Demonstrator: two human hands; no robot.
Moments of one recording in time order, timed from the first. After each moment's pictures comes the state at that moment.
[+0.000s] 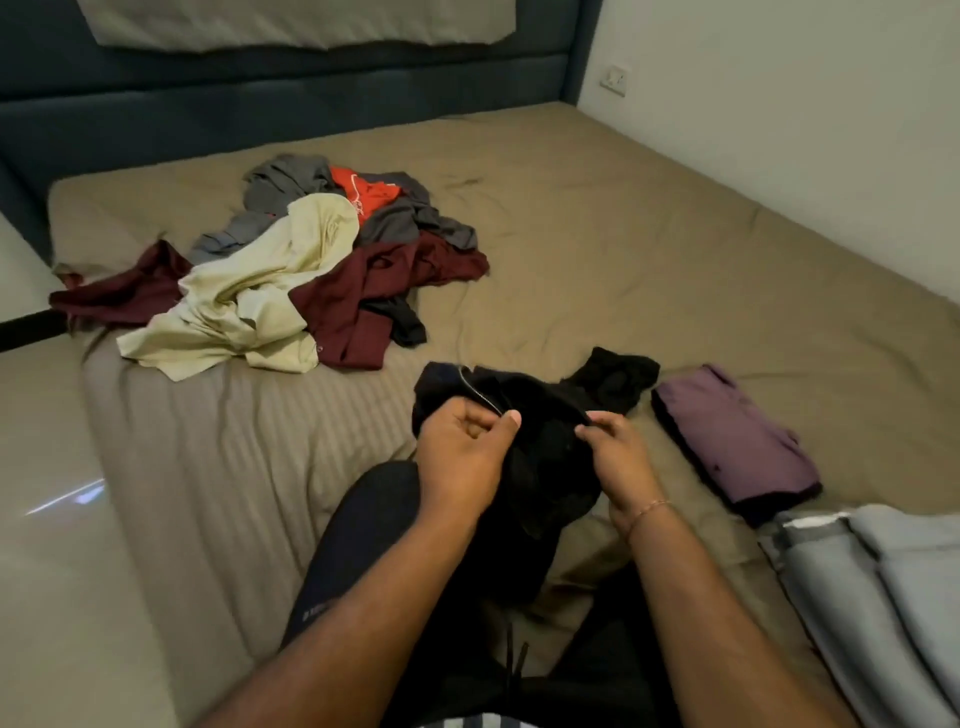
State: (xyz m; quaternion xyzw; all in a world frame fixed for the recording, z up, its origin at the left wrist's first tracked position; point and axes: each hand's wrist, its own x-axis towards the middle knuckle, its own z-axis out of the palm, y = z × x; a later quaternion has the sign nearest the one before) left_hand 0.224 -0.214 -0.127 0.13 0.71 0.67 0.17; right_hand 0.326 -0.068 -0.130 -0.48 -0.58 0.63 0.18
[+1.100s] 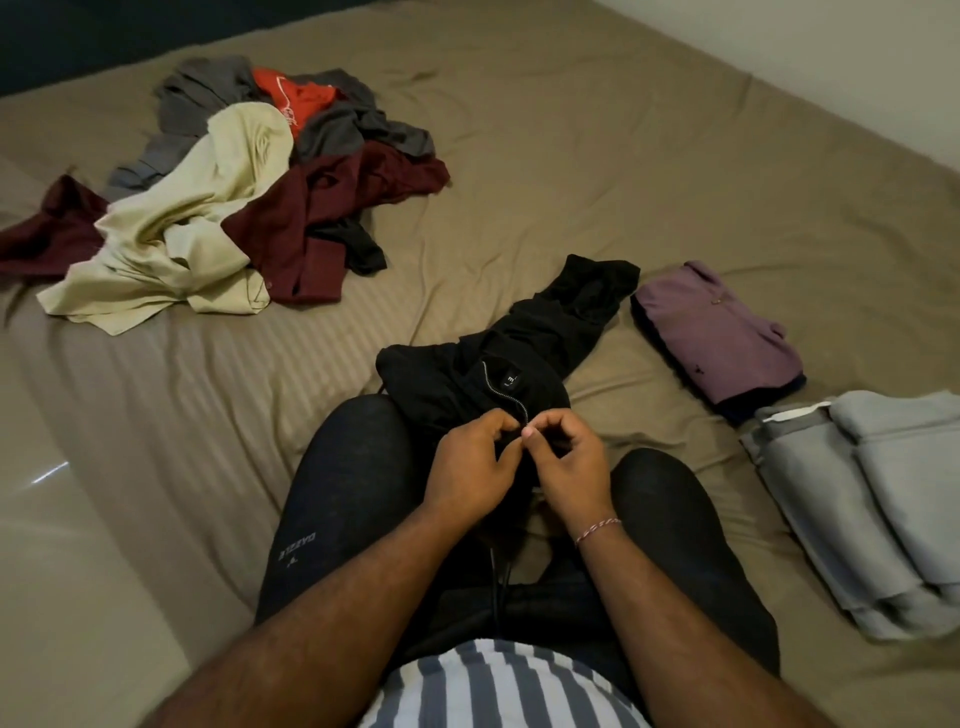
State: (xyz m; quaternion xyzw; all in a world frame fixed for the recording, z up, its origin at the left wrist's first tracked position) left_hand 0.275 -0.218 -0.224 0.40 0.81 0.39 0.18; right_hand 0.385 -0.124 -0.223 -0.38 -0.72 0.51 0.28
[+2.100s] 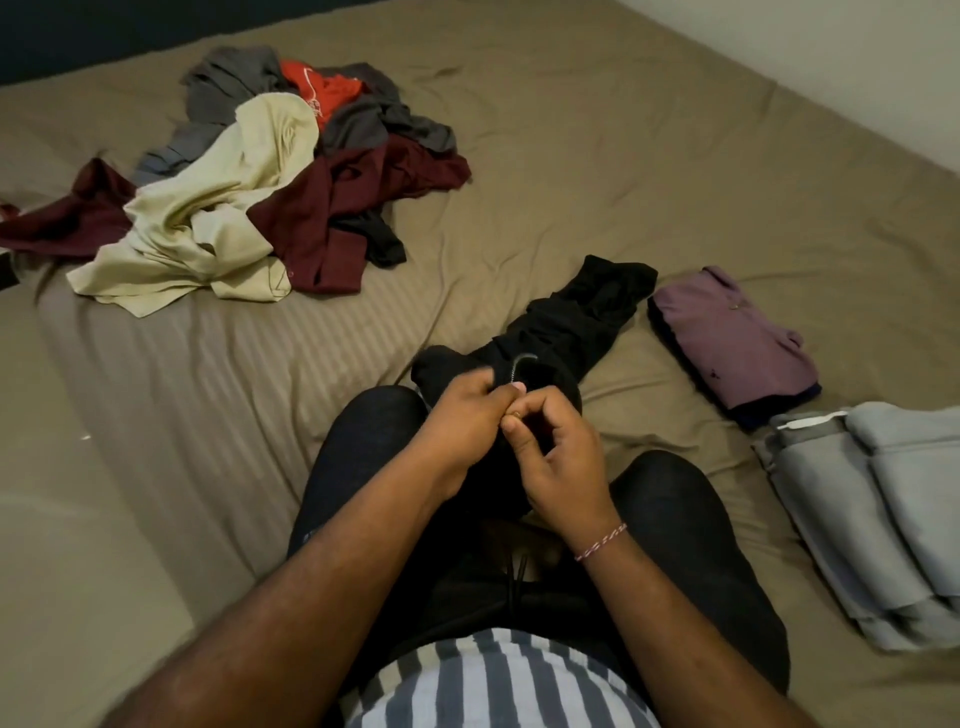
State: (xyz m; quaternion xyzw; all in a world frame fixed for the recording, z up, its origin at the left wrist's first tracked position) left_hand 0.246 -0.231 -0.139 0.19 0.66 0.57 0.45; right_hand 0.368 -0.162 -0.151 -0.20 -0.81 0.46 0.30
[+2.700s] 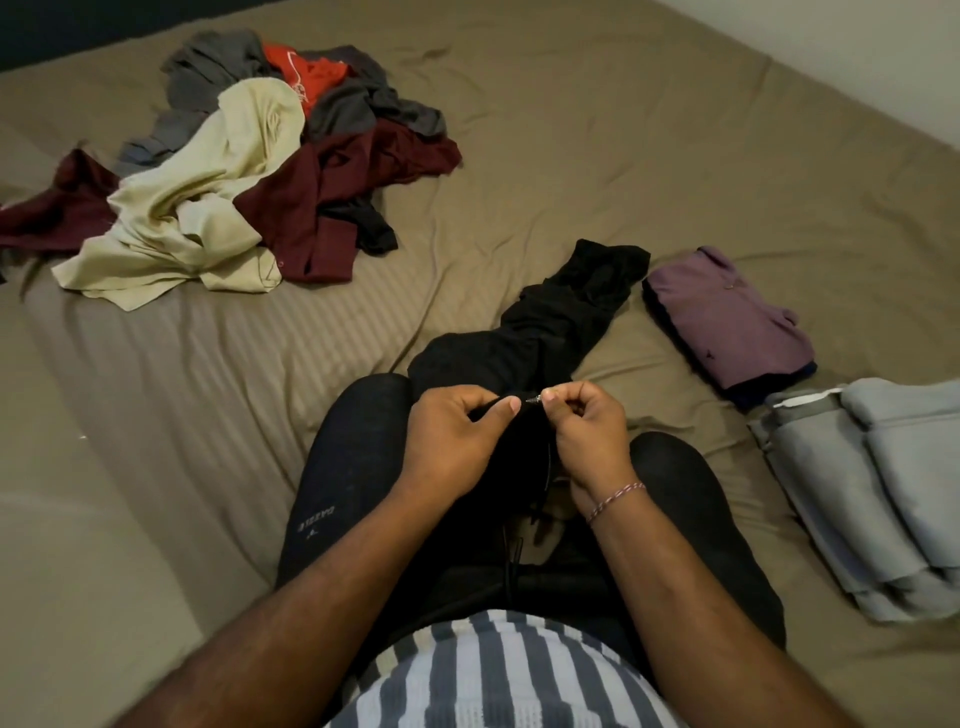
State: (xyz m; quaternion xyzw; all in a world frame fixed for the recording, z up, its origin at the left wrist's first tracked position) left_hand 0.267 -0.250 -0.163 0.29 0.77 0.52 0.23; right_hand 0.369 -0.138 -0.171 -0.48 -0.56 0.62 0.26
